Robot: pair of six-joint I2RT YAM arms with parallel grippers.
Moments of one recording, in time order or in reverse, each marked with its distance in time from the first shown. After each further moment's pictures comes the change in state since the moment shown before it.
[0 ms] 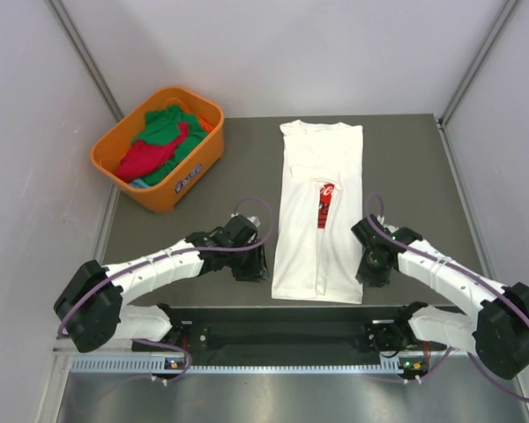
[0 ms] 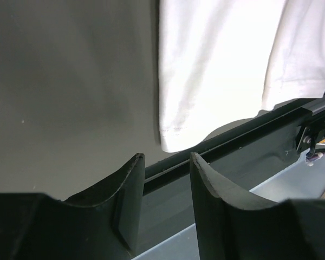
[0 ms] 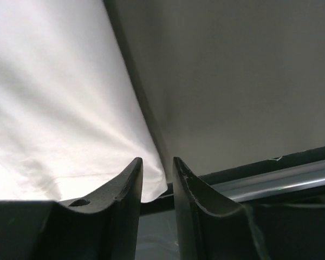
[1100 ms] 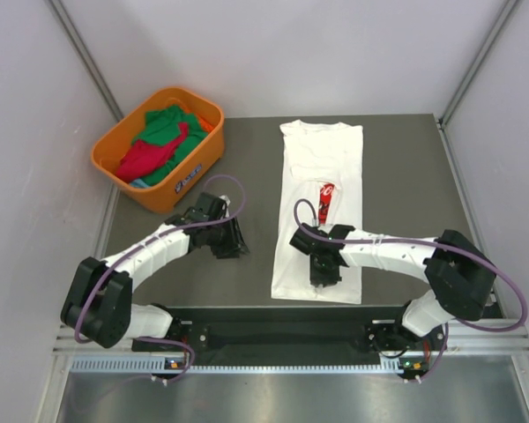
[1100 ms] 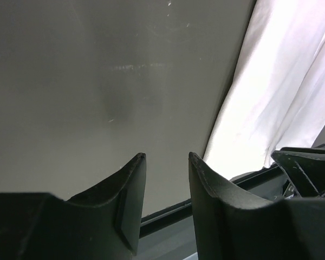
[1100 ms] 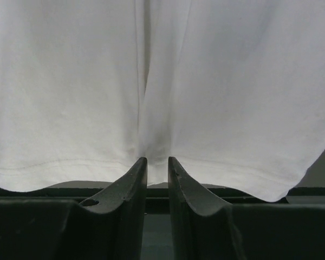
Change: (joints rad) left arm 0.370 0.053 0.045 0.006 0.074 0.167; right arm 0.425 0.409 0.286 0.109 0.008 0.072
